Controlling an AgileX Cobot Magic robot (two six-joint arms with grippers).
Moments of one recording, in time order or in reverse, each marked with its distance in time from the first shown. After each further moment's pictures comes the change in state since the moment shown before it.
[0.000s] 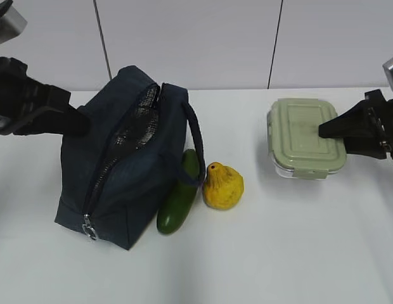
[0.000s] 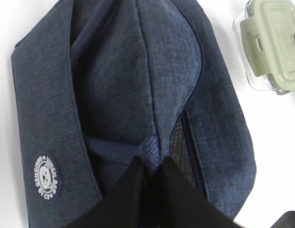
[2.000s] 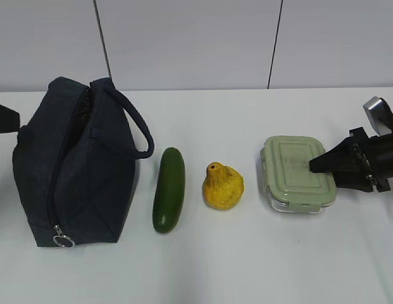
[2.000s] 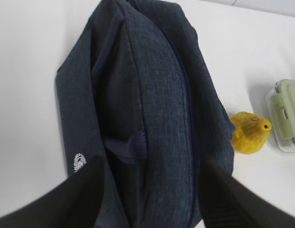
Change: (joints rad) left arm 0.223 -0.254 0.173 0.058 -0.034 -0.100; right arm 0.000 0.185 -0.002 -0.011 -0.002 -0.062
